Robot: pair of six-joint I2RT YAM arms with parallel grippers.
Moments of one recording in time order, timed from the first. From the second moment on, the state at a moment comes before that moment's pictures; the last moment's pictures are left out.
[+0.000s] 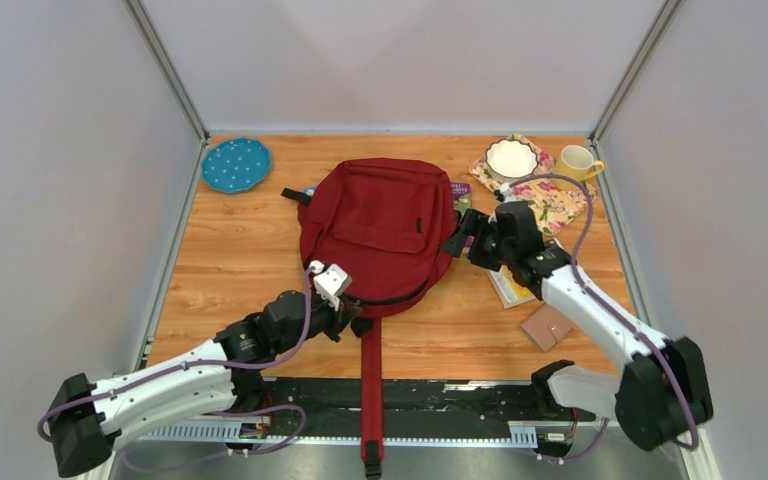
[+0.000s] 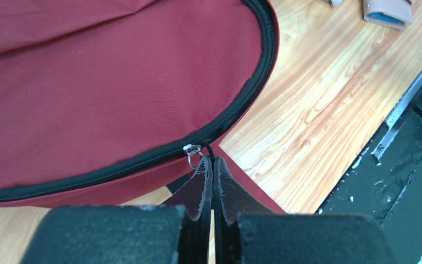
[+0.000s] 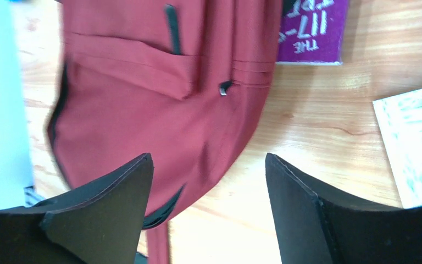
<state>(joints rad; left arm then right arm) -1.00 0.63 0.31 -0.04 -0.13 -0.23 0.41 1.25 0.77 -0.25 -0.15 0.68</state>
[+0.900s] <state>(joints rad) -1.07 0.78 0.32 0.16 -0.01 -0.24 0.89 1.18 0.46 0.11 0.08 1.54</state>
